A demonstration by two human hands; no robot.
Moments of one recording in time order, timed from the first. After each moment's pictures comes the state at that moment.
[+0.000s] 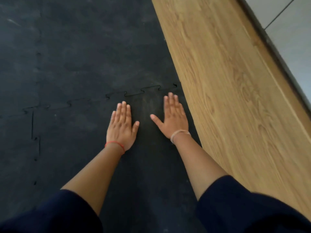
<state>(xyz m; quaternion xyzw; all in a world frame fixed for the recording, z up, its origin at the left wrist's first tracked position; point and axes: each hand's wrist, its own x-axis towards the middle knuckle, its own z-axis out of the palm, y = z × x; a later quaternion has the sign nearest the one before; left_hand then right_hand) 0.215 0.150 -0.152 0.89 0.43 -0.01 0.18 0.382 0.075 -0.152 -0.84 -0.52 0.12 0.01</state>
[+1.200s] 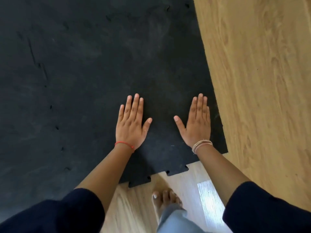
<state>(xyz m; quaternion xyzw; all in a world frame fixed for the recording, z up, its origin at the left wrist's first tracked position) 0.107 -0.005 -0.149 0.89 0.40 -0.06 0.20 0.273 -0.124 -0.145 -0.90 -0.42 0.14 -0.01</state>
